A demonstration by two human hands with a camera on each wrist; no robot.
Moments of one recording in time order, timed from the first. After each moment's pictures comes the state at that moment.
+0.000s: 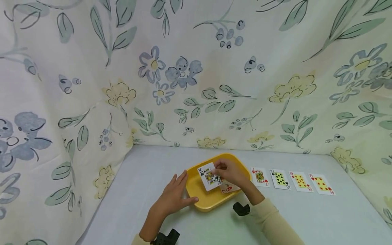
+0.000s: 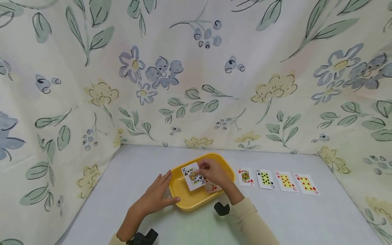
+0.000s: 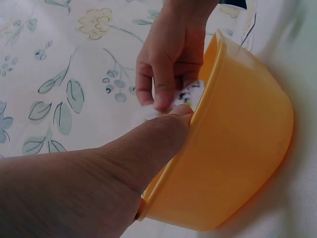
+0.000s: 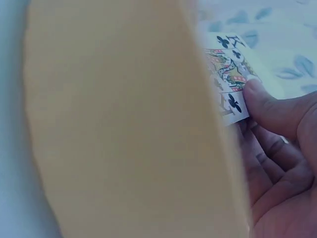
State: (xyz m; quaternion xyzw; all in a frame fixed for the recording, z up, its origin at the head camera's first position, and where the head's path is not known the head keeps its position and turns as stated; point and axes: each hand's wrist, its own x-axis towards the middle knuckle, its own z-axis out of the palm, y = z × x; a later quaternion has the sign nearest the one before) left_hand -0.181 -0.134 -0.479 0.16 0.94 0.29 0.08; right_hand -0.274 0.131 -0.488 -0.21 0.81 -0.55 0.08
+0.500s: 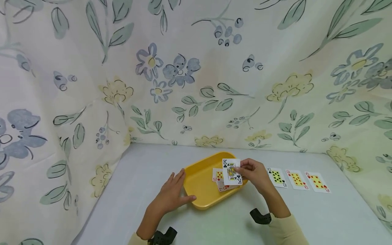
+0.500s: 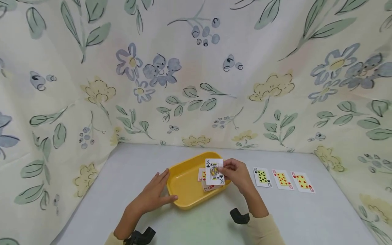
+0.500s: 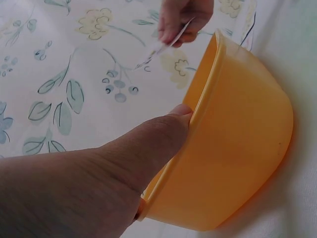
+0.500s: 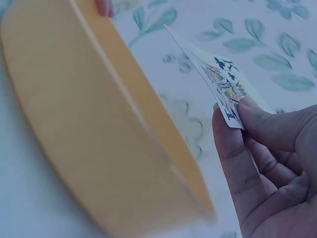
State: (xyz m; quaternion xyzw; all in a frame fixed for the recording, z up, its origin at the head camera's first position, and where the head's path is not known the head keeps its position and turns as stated) left_hand -0.181 -0.134 -0.477 0.16 0.94 0.29 0.08; right_hand -0.239 0.204 -0.473 -0.02 0.77 -0.64 0.04
